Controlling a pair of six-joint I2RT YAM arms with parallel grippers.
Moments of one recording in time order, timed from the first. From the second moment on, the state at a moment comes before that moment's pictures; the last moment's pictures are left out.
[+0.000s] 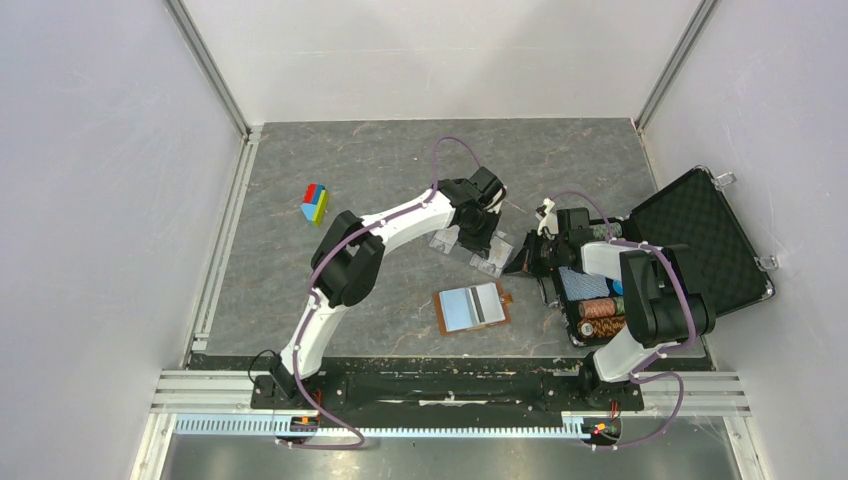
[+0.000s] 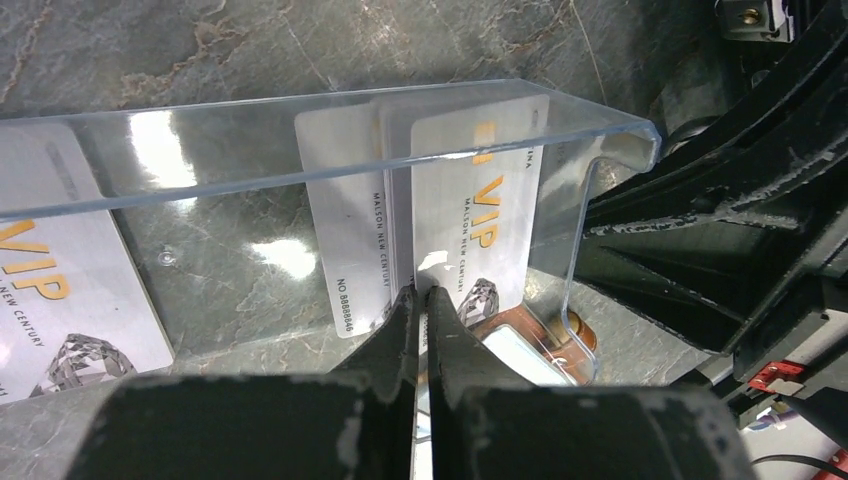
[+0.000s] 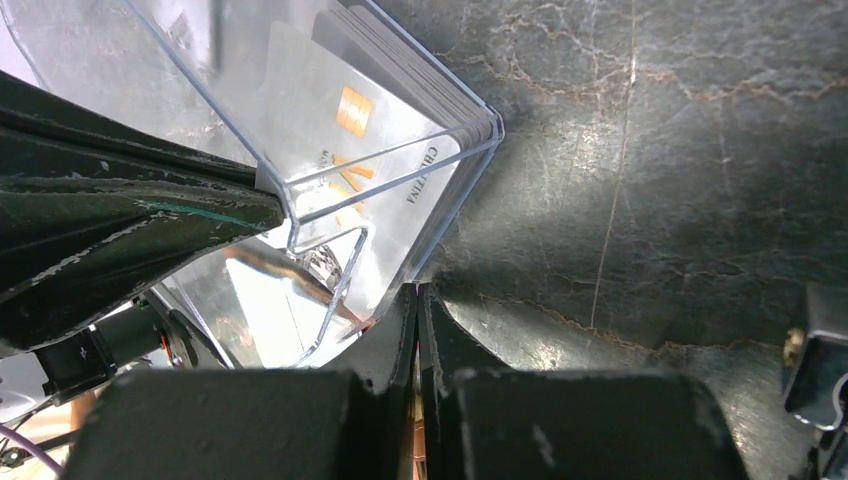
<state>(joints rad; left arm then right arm) -0.83 2.26 1.88 -0.73 0.19 -0.41 0.12 1.62 0.65 -0.03 -0.63 0.42</state>
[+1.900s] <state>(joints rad) -0.69 1.36 0.84 0.24 0.47 -0.95 0.25 1.23 0.65 0.42 -0.92 0.86</state>
